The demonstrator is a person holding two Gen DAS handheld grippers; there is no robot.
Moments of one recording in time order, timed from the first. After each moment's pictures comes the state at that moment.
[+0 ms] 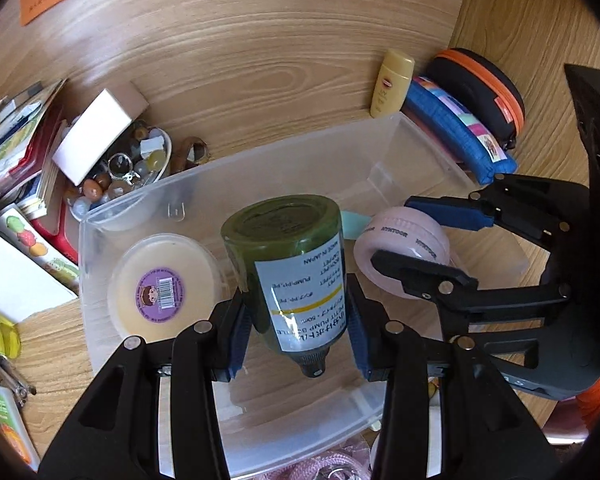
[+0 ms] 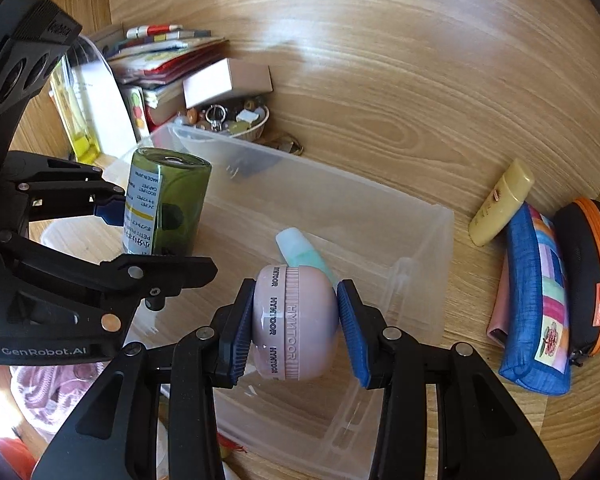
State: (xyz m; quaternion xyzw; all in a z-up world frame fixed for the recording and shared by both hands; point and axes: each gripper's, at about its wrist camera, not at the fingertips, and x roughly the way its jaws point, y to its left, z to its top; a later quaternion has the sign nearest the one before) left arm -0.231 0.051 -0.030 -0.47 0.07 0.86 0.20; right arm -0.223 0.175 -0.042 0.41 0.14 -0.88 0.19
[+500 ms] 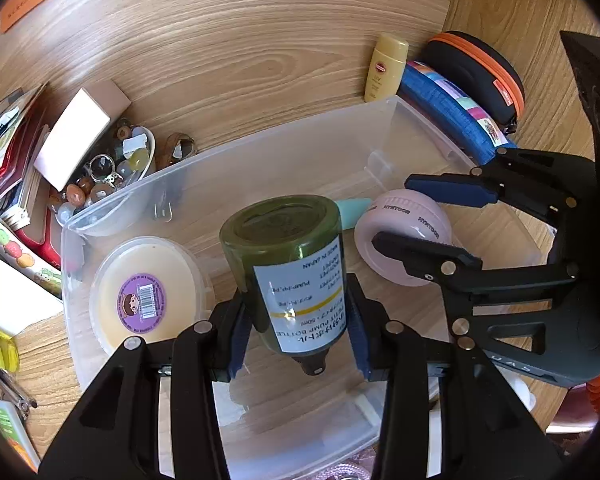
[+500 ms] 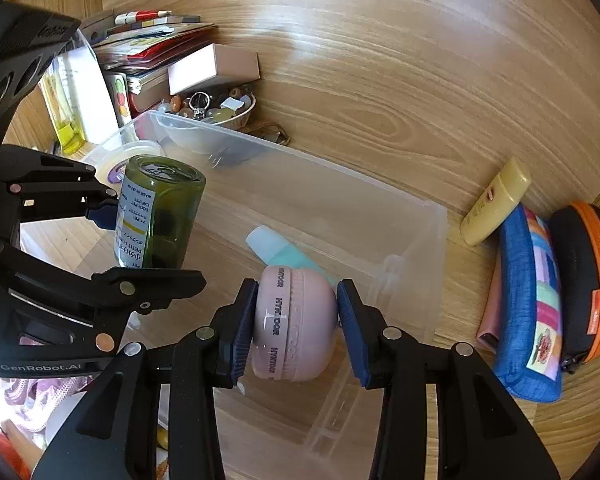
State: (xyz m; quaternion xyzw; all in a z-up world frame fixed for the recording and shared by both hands) left arm -0.238 0.060 -0.040 -0.48 0.09 0.85 0.21; right arm -0.227 0.172 -0.047 0.41 0.16 -0.88 0.17
